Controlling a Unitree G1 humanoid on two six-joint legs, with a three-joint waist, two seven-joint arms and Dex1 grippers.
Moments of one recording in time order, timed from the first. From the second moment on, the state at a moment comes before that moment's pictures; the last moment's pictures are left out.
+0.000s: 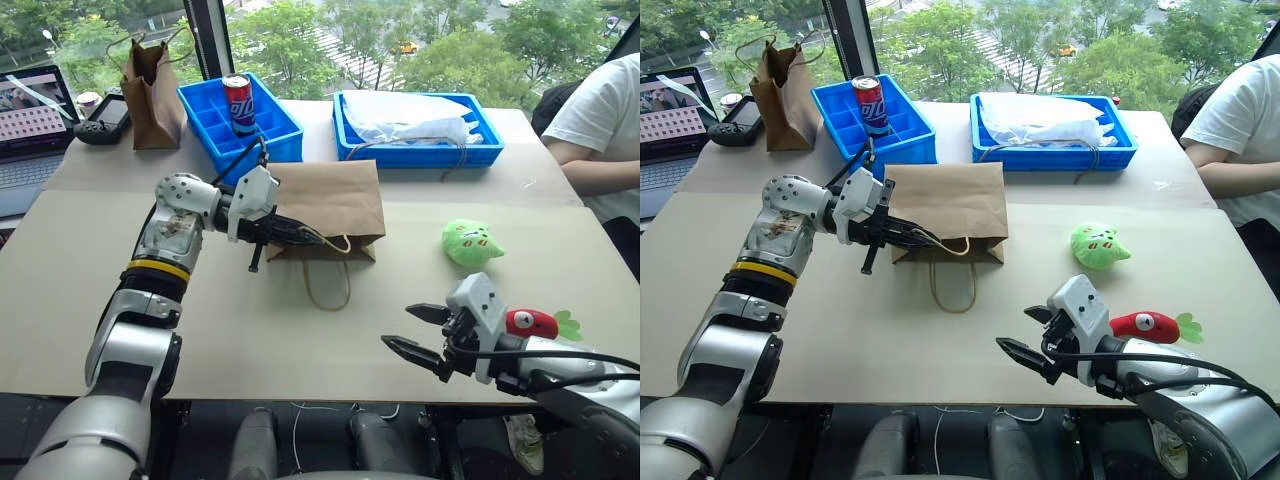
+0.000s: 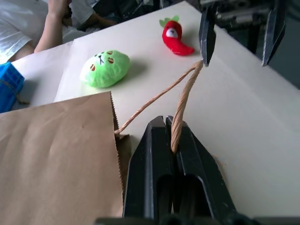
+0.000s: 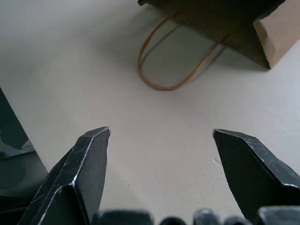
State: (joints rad) left arm -0.90 0.52 -0.17 0.44 -0.33 0.06 -1.57; right arm 0.12 -0.79 -0.12 -0.82 0.82 0.89 0.43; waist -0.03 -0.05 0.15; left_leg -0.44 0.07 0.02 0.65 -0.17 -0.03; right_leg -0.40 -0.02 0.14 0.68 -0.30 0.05
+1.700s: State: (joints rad) left arm -1.05 0.31 0.34 0.28 -0.87 1.15 -0.56; right arm -0.22 -0.26 0.21 -0.11 0.18 0.46 0.37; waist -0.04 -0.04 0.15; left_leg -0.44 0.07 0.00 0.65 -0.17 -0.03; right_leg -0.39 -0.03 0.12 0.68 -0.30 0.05
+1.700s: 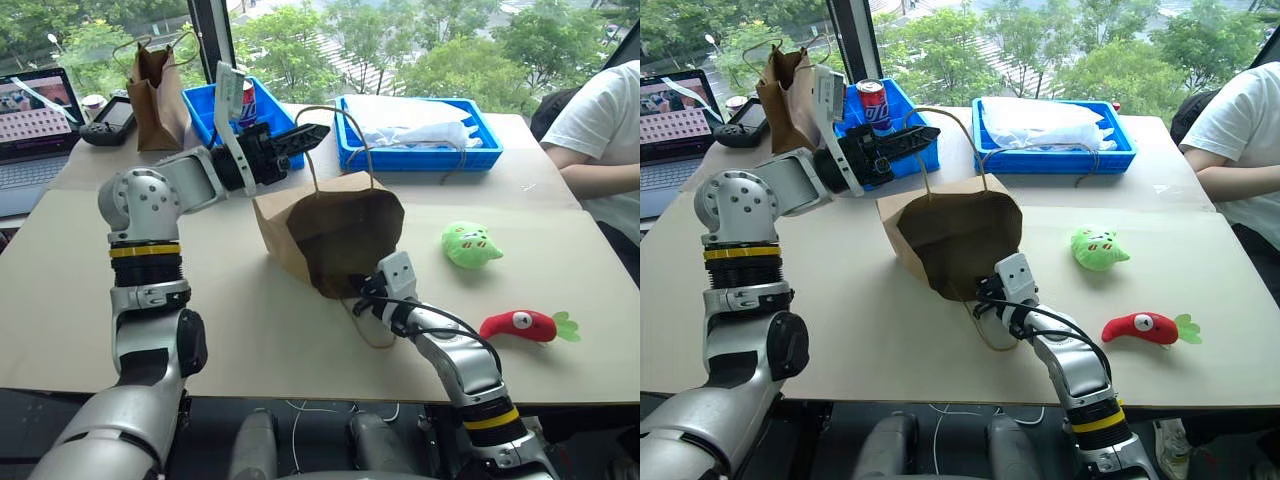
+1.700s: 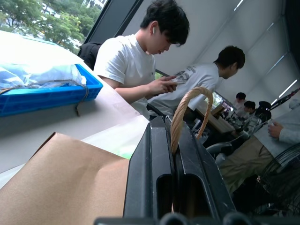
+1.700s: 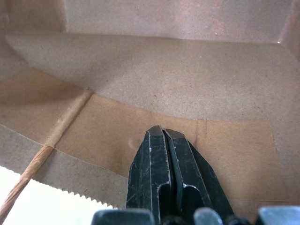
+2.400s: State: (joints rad) left arm -0.91 0.25 0.34 0.15 -0.96 1.29 -0.44; right arm -0.10 -0.54 -0.18 -0.59 0.53 0.79 0.54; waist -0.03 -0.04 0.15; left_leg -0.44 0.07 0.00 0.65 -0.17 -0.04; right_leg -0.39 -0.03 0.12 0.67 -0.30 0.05
